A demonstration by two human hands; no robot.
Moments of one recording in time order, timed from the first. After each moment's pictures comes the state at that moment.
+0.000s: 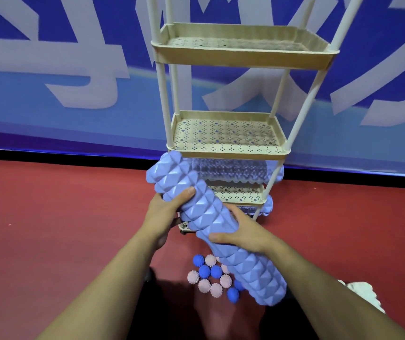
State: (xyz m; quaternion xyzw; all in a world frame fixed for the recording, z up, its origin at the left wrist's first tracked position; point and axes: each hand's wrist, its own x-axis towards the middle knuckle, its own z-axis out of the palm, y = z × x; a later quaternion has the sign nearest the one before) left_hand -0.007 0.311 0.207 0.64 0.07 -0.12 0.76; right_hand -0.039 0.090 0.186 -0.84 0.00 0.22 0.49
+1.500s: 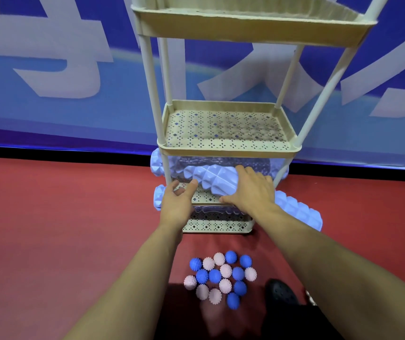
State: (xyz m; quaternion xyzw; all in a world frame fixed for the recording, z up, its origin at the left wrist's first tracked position) left_hand 0.051 0.267 0.164 0.68 0.20 -0.08 0.70; right_hand 0.080 0.079 0.161 -1.00 0.07 0.02 0.05
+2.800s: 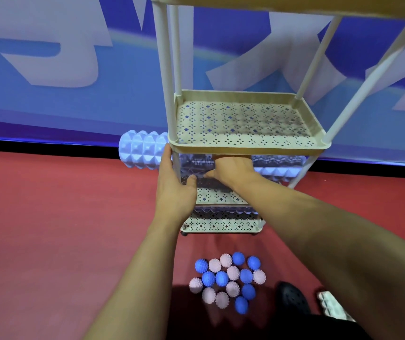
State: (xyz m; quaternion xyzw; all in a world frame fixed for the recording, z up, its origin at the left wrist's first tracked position) left_hand 0.085 0.294 0.174 0.80 0.03 0.05 0.60; right_hand 0.151 0.150 0.188 -1.00 -0.02 0.07 0.00
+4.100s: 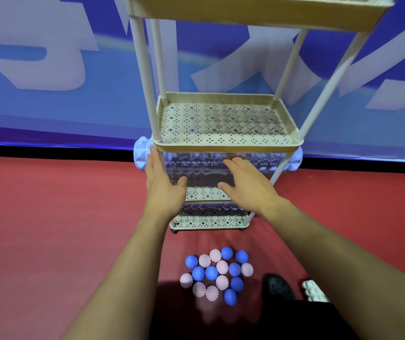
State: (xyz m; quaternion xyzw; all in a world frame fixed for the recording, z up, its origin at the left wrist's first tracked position) left_hand 0.080 0.288 0.173 0.85 0.02 0.02 0.52; right_hand 0.075 0.078 0.190 -0.99 -0.04 0.05 0.13
